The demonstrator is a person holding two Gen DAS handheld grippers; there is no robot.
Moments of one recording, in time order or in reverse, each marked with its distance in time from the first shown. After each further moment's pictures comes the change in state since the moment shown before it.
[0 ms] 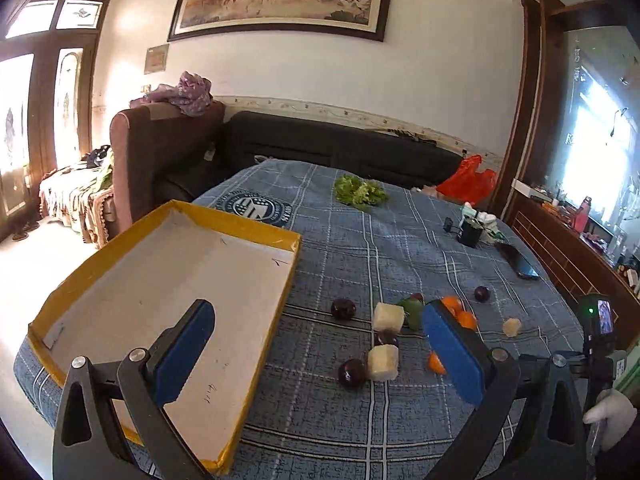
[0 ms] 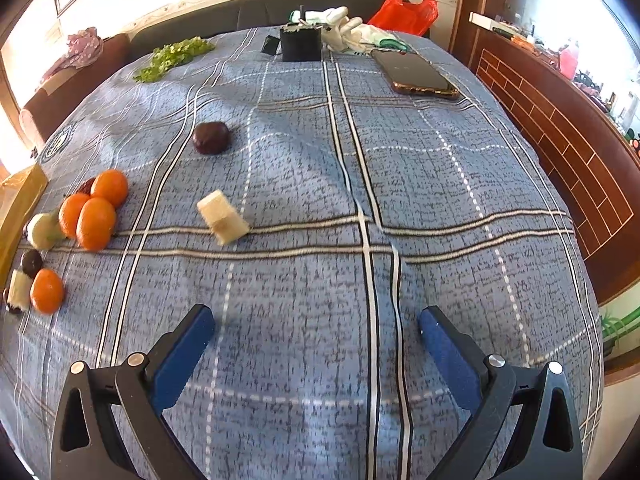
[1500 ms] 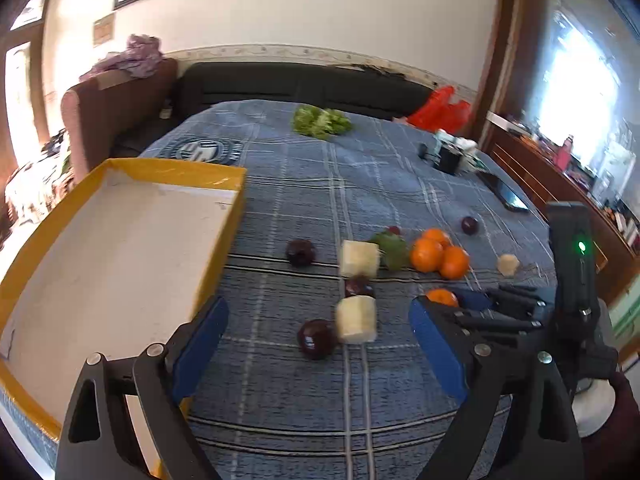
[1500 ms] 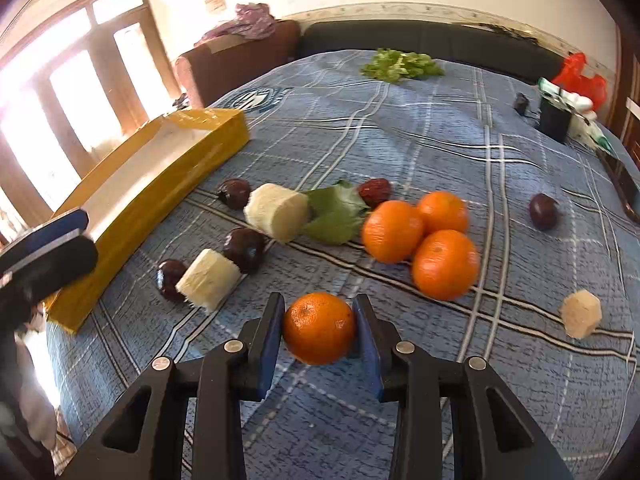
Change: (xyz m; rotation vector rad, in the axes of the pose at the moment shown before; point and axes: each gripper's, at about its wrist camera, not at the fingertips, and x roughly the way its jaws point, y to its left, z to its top) left arm 0.061 -0.031 -0.020 0.113 0.222 -0.105; right arm -0.009 0.162 -0.005 -0.334 -0.105 0.428
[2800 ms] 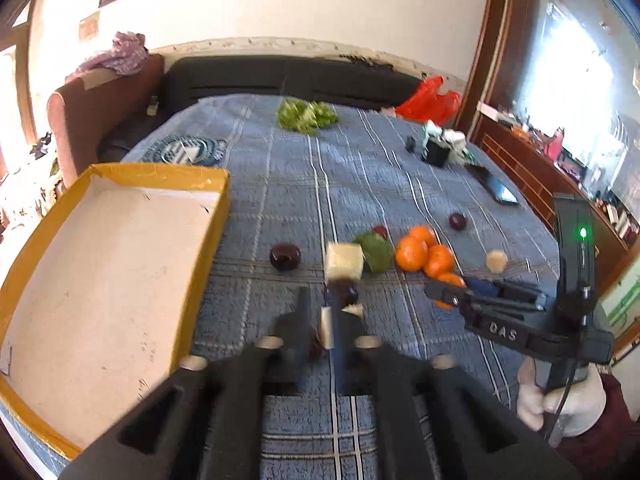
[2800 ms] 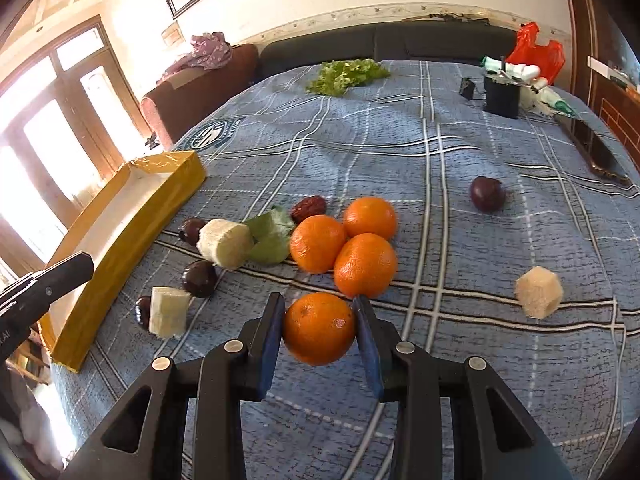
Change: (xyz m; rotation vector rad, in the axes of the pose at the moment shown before) left arm 0.003 -0.007 0.010 0.017 0.050 -0.022; right arm -0.019 -0.030 -0.002 0.149 -0.059 -0.027
